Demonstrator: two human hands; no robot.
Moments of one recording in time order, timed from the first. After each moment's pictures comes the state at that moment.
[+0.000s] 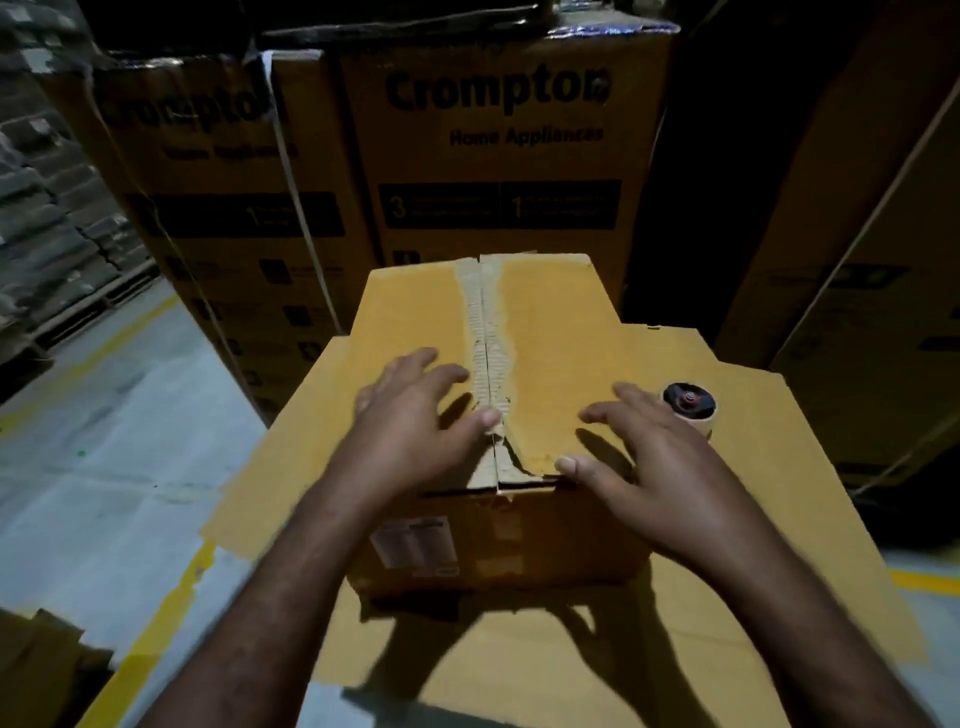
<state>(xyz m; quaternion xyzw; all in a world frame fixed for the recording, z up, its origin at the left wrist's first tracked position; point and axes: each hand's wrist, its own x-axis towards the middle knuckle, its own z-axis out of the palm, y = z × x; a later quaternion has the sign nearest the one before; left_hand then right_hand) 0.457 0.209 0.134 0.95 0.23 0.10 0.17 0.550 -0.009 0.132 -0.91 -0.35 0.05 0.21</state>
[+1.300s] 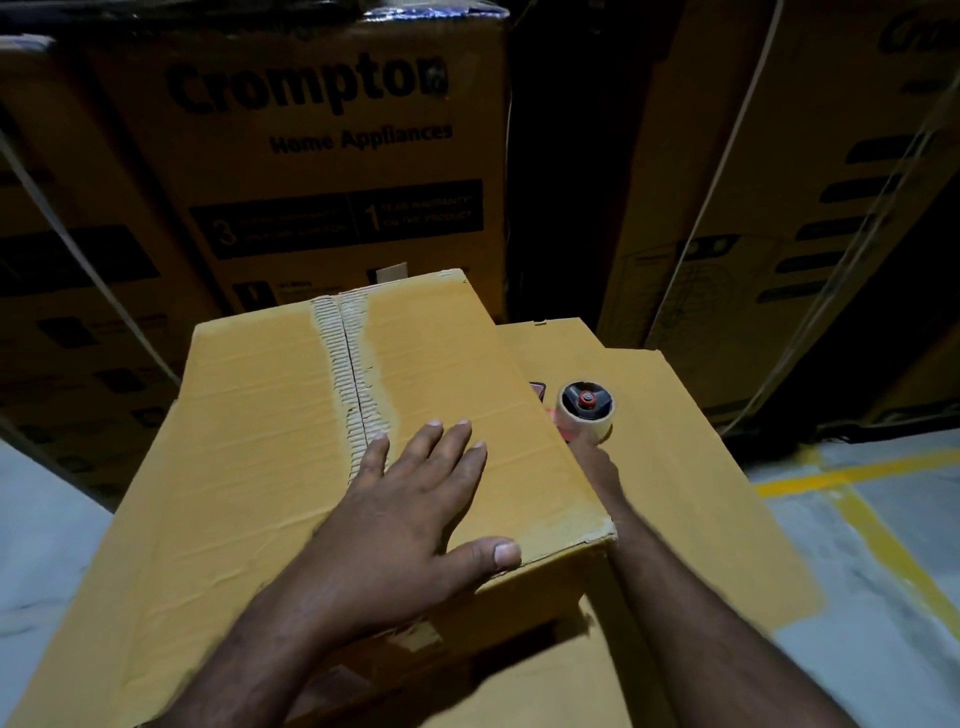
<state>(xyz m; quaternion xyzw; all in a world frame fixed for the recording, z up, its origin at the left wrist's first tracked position) 0.519 0.183 0.120 0.99 -0.05 -0.12 0.05 0.697 0.017 -0.005 -0.87 0.13 0.18 0.44</state>
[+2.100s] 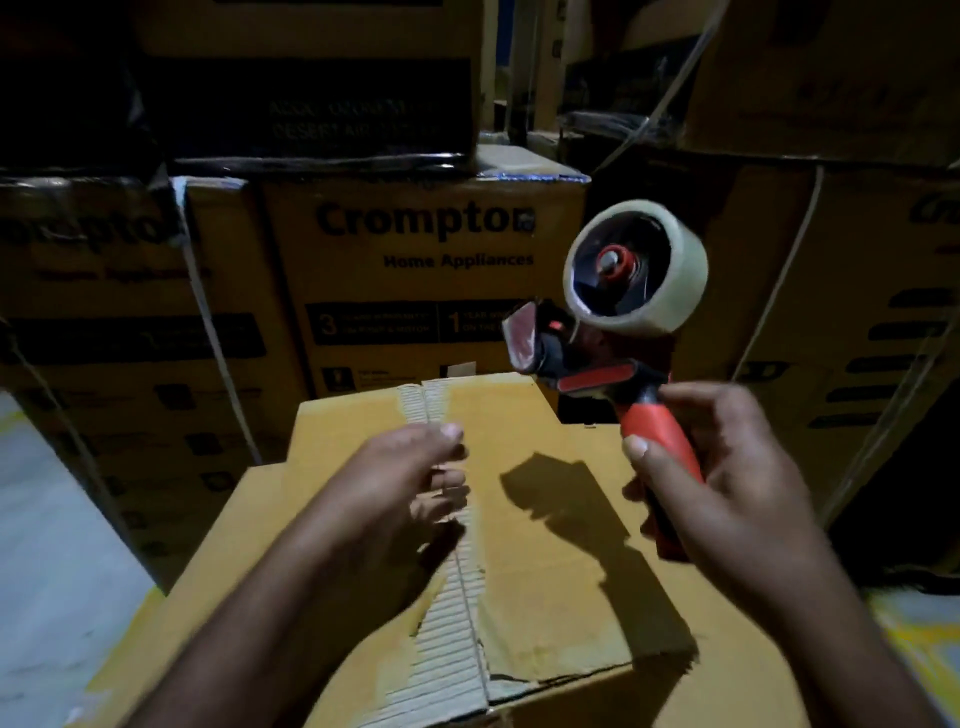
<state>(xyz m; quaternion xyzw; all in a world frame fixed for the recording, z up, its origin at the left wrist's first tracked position) 0.536 0.256 0.187 0.68 0.20 0.03 0.70 0.583 0.011 0.216 -0.83 -0.19 -0.06 0.53</state>
